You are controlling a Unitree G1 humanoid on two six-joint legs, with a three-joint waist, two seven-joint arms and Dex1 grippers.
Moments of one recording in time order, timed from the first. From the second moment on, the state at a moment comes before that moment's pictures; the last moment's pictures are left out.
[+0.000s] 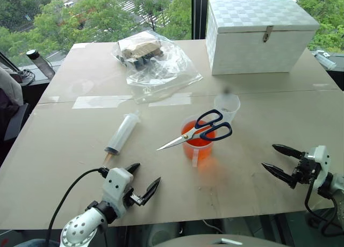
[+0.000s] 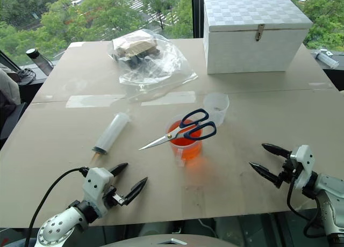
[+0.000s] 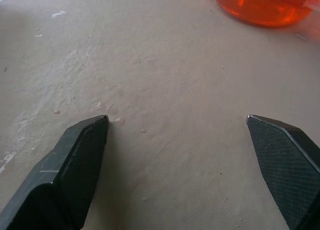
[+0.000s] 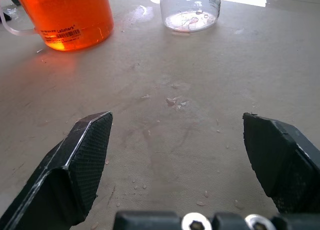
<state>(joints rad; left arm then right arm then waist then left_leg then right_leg) 0.60 0.42 0.12 -0.52 -0.24 0.15 -0.61 0.17 -0.62 -0.26 0.07 0.51 0.00 1.15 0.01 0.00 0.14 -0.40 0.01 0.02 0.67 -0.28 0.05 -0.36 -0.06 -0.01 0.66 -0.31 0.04</state>
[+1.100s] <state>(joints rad) 0.55 0.77 0.47 -0.76 -0.70 0.34 -0.80 0.08 -0.67 -0.25 -0.19 0.77 0.40 1.05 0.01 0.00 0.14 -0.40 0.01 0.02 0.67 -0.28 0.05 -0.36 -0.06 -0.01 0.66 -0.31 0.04</state>
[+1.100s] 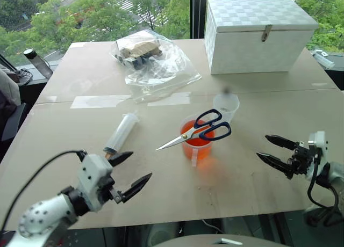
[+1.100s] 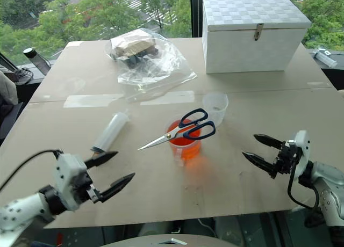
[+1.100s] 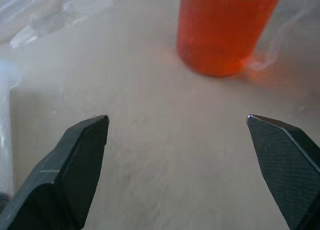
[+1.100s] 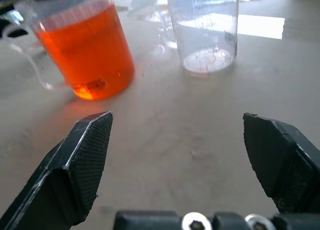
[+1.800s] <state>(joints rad) 0.35 0.95 0.75 -0.83 -1.09 0.53 -0.82 -0.30 -0.72 -0.15 -0.29 1.44 1.22 0.55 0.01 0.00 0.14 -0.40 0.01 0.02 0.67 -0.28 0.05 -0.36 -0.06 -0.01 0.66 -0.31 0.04</state>
